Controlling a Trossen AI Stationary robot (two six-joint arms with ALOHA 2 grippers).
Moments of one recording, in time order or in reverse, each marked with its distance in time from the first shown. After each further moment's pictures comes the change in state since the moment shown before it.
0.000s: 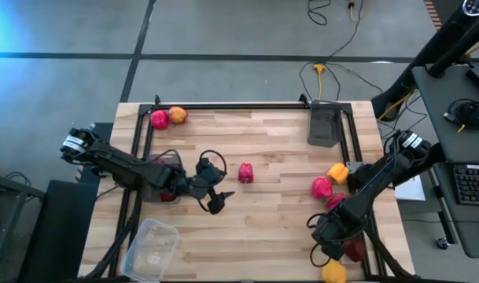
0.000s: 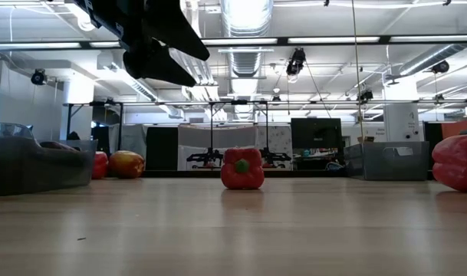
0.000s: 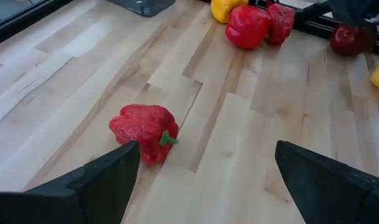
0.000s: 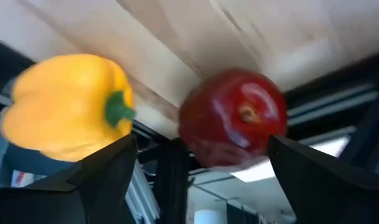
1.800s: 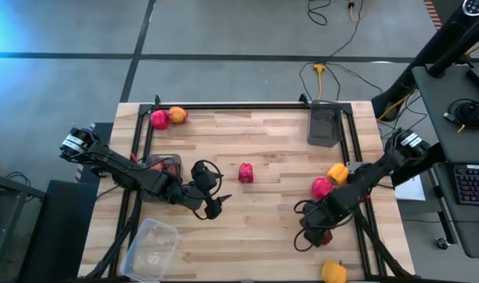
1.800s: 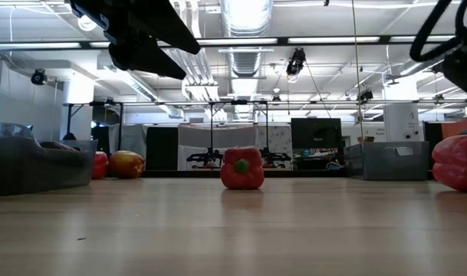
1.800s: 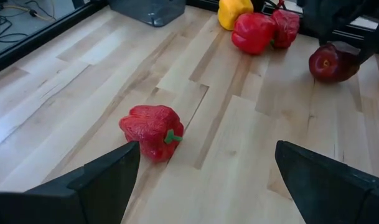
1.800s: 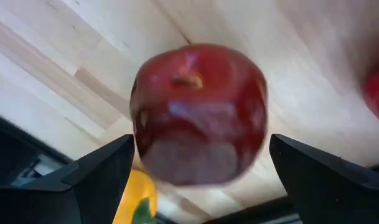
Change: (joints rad) left arm -0.091 -0.005 0.002 -0.035 -0.149 -0.038; right arm -0.148 0.011 -0.020 0.071 0.268 -0.118
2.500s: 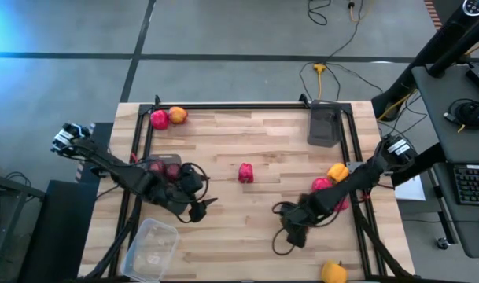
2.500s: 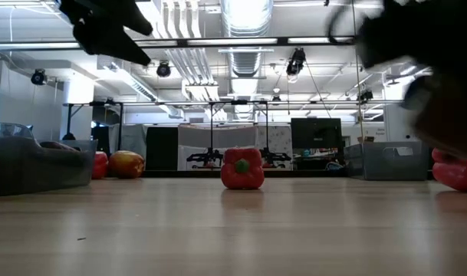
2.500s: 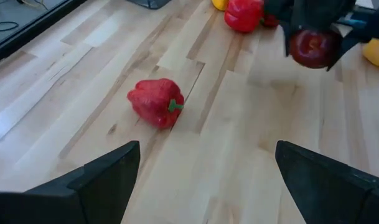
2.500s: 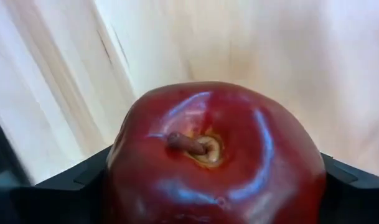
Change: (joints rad) left arm -0.094 -0.164 -0.001 -0.263 -0.005 -0.086; right arm -0.111 0.149 0.155 0.147 0.280 -0.489
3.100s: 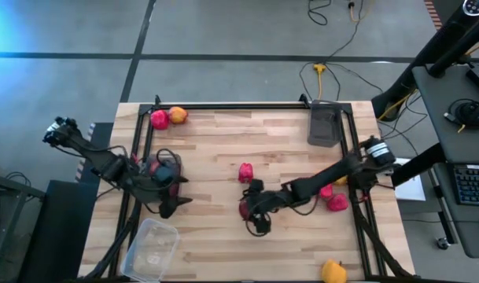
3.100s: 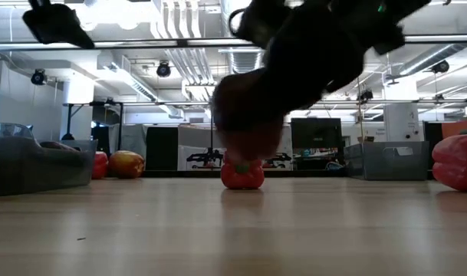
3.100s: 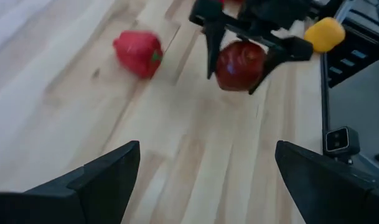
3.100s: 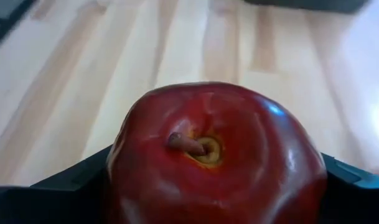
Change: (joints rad) left arm -0.064 -0.310 0.000 -0.327 0.192 -0.208; right arm -0.199 0.209 -0.038 0.909 0.185 -0.818
